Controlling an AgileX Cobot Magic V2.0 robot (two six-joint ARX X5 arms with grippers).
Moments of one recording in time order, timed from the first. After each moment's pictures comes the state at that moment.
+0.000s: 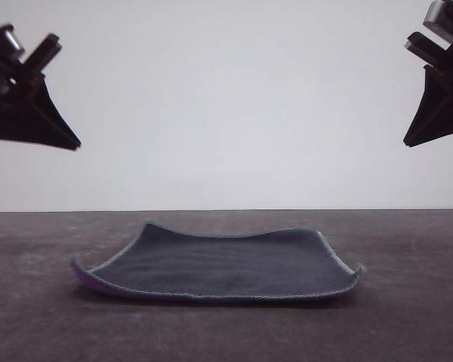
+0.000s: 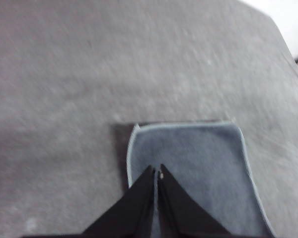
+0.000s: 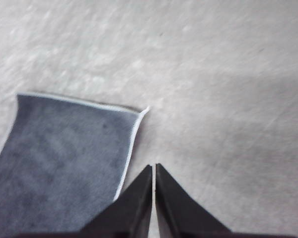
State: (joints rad) left_arx -0.04 1.42 0.90 -0.16 0.63 -0.26; right_arx 0.00 1.31 0.90 -0.35 -0.52 0.11
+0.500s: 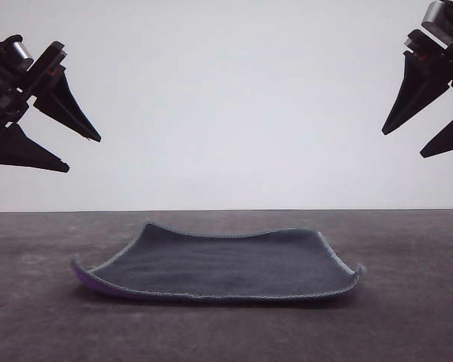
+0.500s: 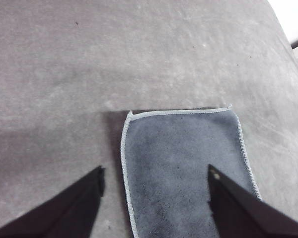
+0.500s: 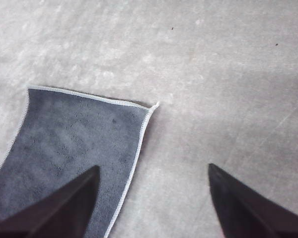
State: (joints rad) left_arx -0.05 1.42 0.90 -0.18 0.63 -0.24; right_arx 0.00 1.31 0.90 -0.37 -0.56 0.10
